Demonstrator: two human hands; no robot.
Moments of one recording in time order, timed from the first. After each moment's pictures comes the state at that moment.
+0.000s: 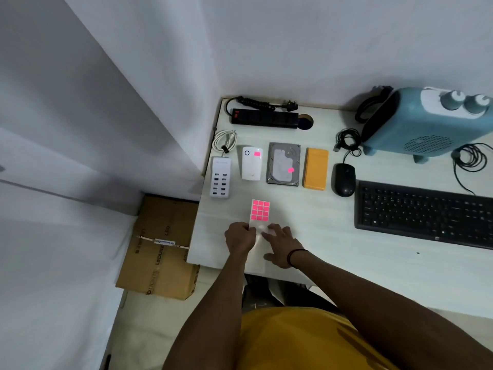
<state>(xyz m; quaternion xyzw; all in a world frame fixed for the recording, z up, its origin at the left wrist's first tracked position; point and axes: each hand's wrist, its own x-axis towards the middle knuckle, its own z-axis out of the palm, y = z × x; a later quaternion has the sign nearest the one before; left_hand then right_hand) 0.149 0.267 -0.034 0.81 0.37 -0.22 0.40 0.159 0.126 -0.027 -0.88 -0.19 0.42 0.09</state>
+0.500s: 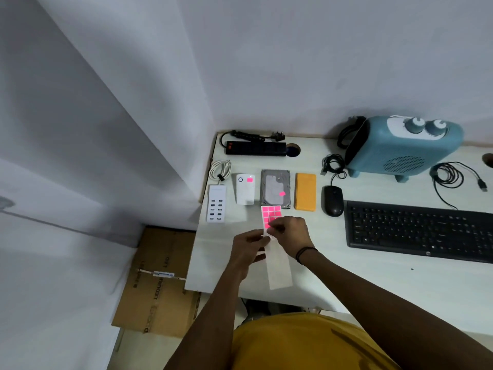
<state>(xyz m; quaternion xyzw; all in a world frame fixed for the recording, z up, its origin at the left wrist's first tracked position) 0.158 0.252 0.026 0.62 0.30 -0.21 0.69 0.207 0.108 0.040 -0.92 -0.05 0.15 0.35</state>
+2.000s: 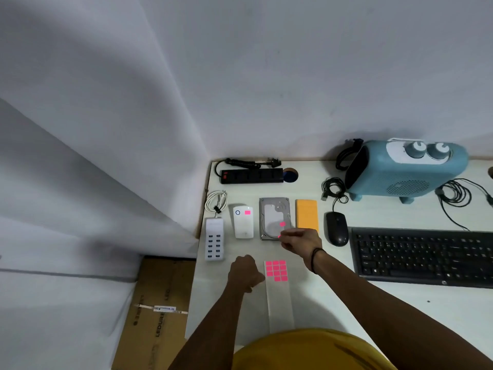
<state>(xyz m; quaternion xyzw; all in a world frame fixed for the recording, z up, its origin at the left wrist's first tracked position) 0.244 0.265 -0.007 0.86 0.19 -0.41 0.25 0.293 0.090 0.022 -0.65 0.32 0.24 0.65</state>
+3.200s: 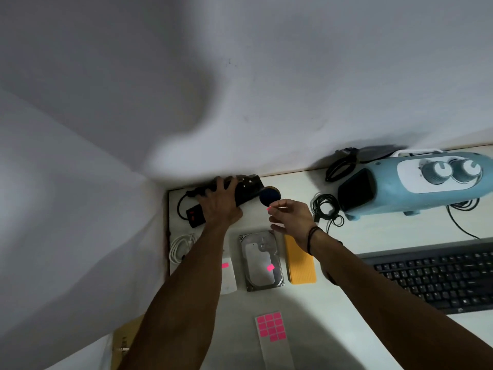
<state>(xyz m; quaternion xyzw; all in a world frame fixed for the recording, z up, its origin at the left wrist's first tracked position) 0.546 0.254 -0.028 0.98 -0.02 -0.21 -0.01 0.474 0.068 0.011 -0.61 0.31 0.22 0.70</state>
